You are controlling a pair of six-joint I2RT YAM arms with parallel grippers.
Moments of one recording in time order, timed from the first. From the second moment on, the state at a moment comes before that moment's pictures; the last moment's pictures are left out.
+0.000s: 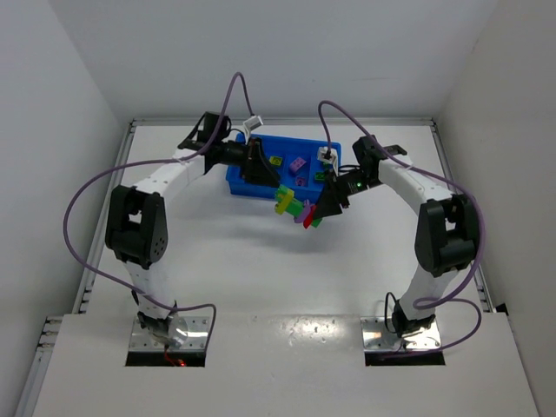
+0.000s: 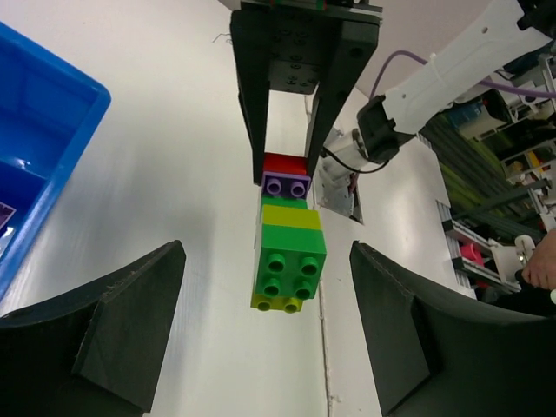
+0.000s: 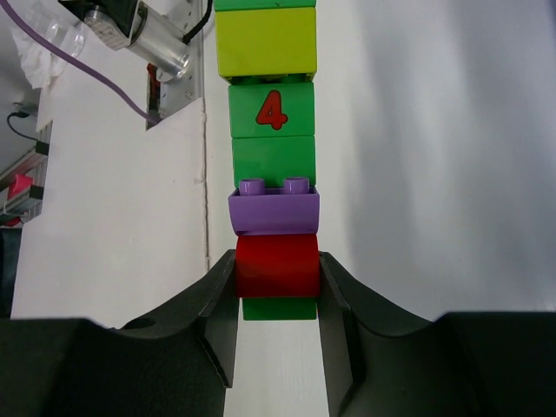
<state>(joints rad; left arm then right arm) -0.28 1.85 1.48 -0.30 1.35 -0.03 0.22 1.78 1.32 -0.92 -1.18 -0.74</state>
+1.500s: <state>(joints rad) -0.24 1.85 1.61 -0.43 1.23 0.09 0.23 1.76 1.21 -0.84 -1.02 -0.66</state>
